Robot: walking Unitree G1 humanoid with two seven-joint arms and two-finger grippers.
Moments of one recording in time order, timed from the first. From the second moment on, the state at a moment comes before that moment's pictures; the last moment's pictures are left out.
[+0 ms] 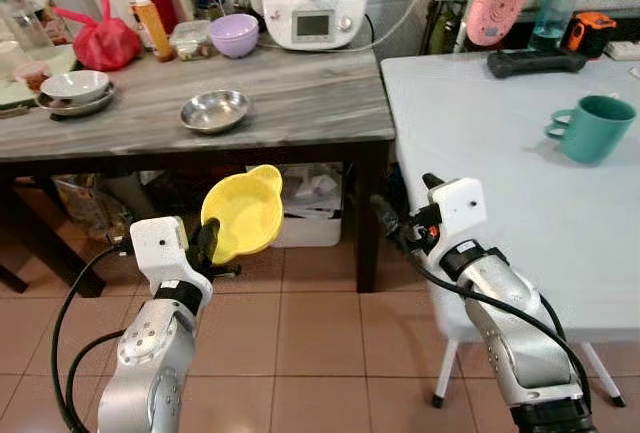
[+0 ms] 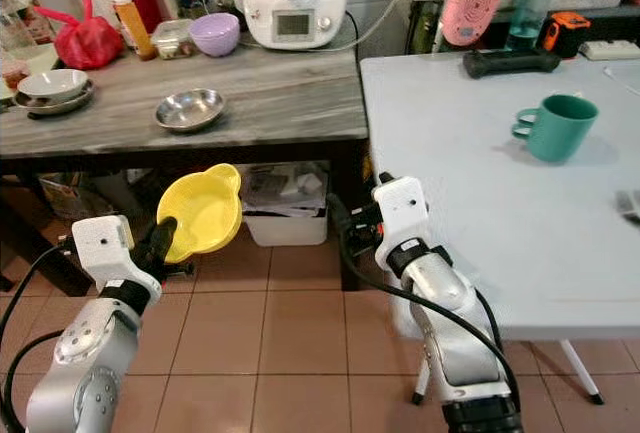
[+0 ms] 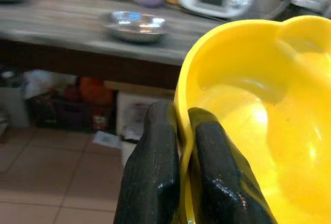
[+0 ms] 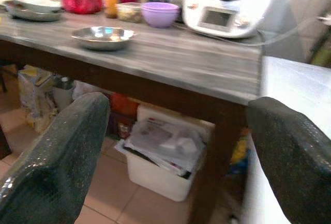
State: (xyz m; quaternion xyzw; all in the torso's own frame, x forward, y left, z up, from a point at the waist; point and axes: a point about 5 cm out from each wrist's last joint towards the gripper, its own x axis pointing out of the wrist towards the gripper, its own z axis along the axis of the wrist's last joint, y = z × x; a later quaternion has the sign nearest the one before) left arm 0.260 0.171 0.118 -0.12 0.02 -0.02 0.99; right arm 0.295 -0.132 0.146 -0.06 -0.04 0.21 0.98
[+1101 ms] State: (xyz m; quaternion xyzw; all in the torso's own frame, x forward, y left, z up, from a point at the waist) left arm 0.263 0.179 0.121 -0.11 -0.01 0.00 0.99; right arm 0.298 -0.123 0.147 -0.06 -0.05 0.21 0.98
